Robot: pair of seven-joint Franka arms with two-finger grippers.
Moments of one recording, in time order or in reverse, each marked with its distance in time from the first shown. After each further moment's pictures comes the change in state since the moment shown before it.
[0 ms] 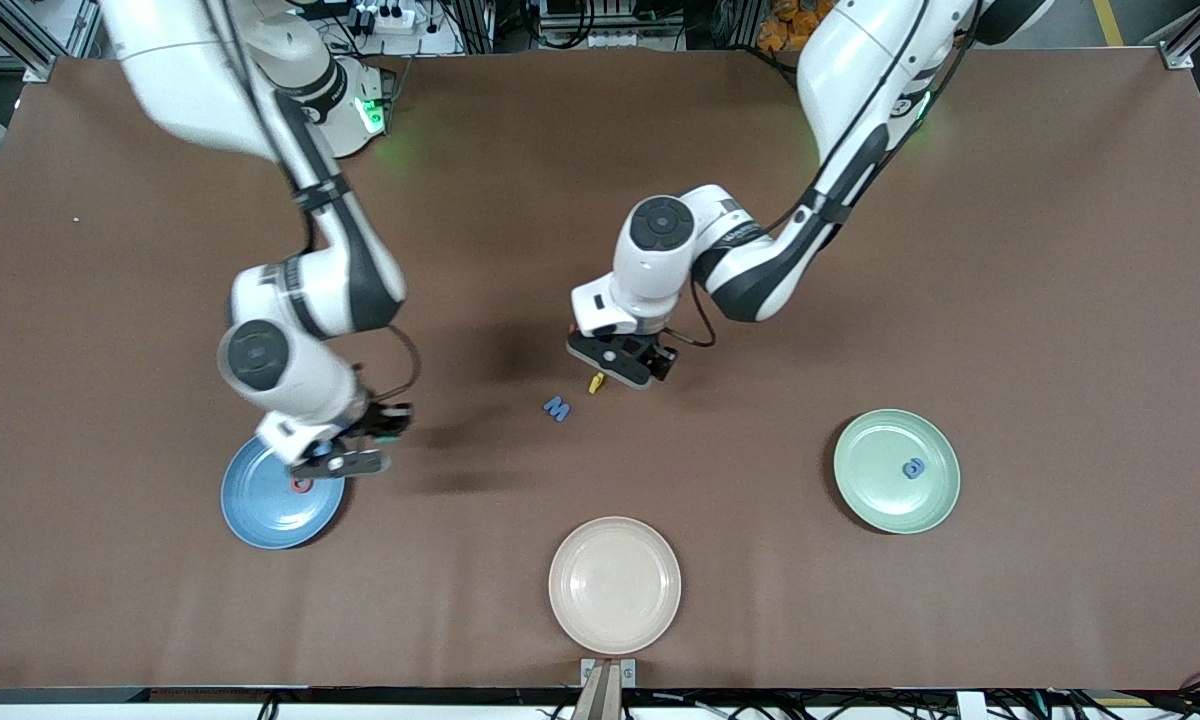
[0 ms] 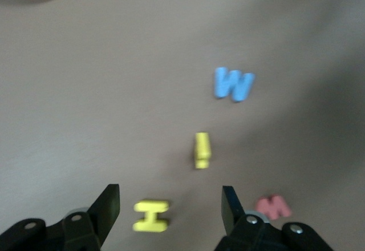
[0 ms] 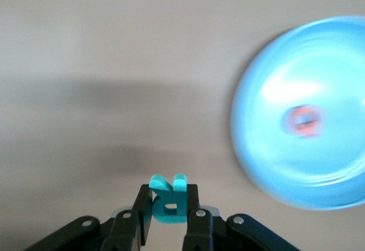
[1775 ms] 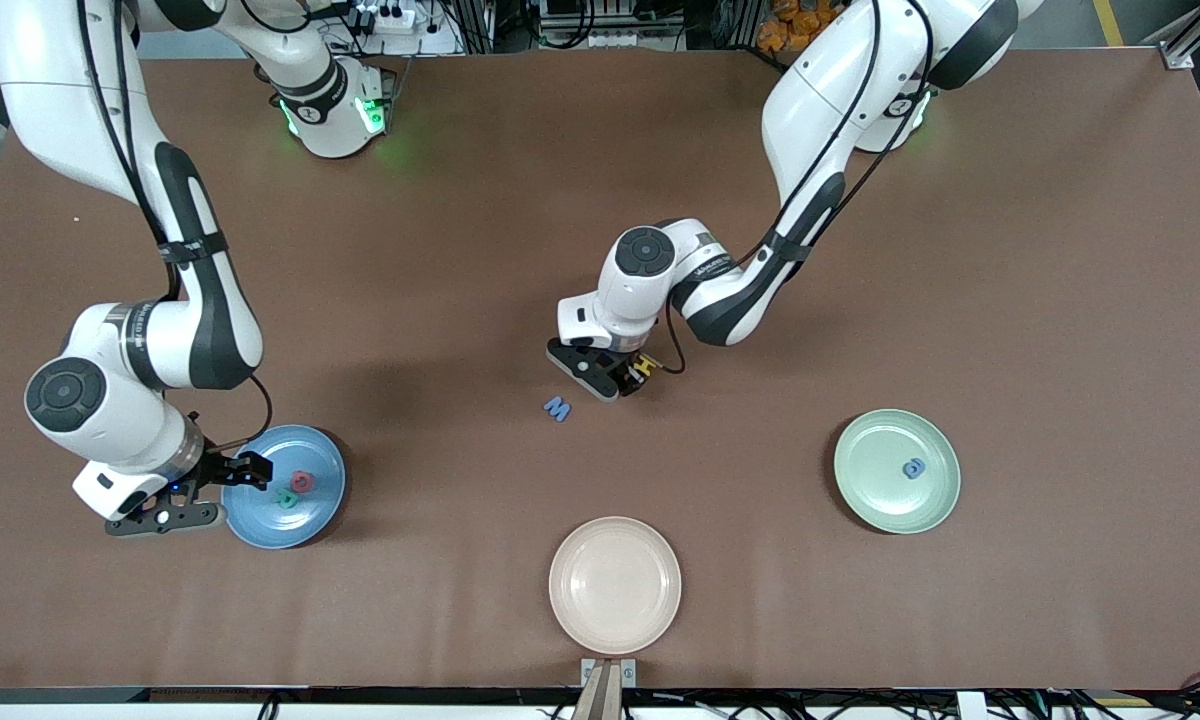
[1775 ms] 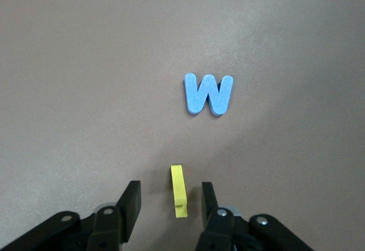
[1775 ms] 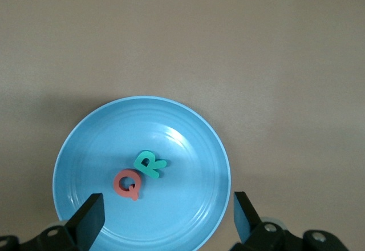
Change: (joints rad) left arm -0.045 0.147 0.052 0.066 0.015 0.135 0.127; right arm -0.202 0.066 0.013 0.123 -0.116 0.065 -0.145
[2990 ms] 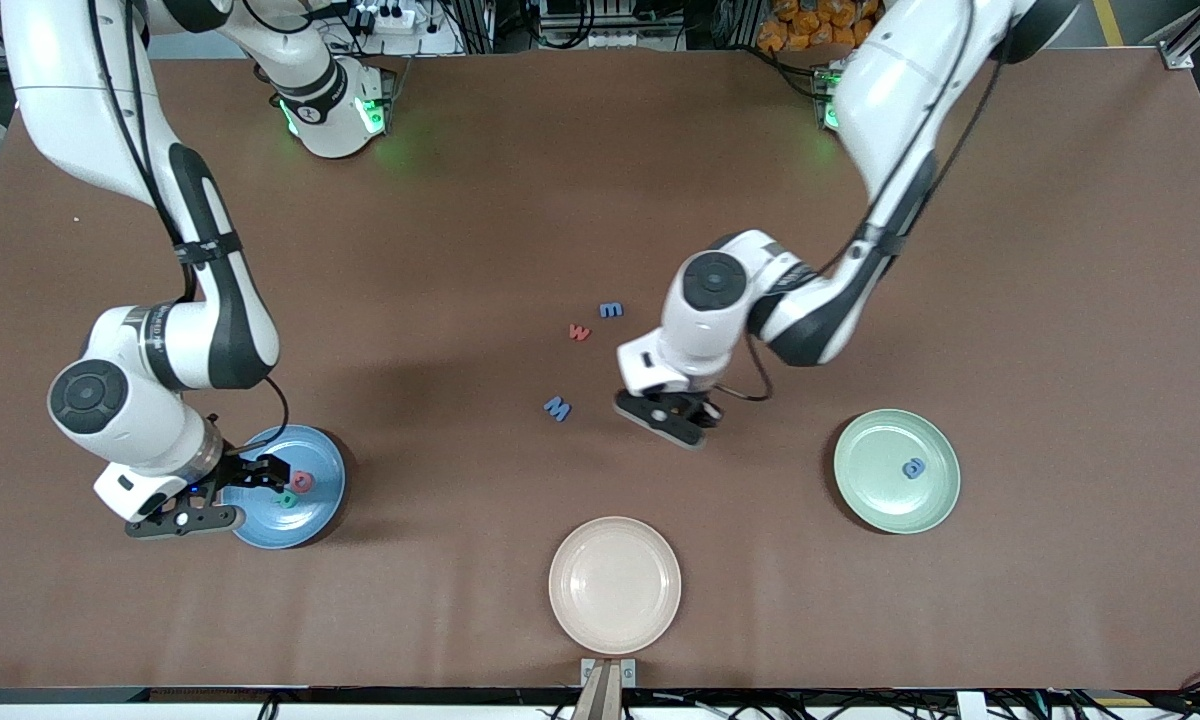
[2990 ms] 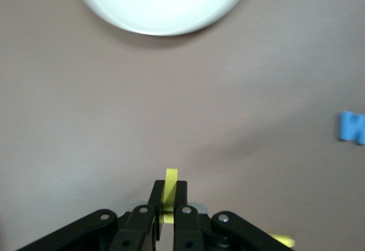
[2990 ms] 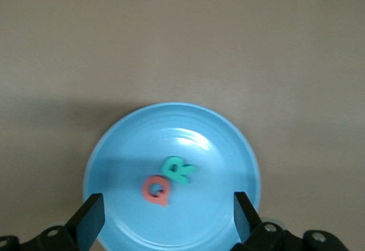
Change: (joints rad) left arm 0.193 -0.173 0.011 0.036 -0.028 -0.290 0.014; right arm 0.047 0.007 0.015 0.010 0.004 -0.001 0.111
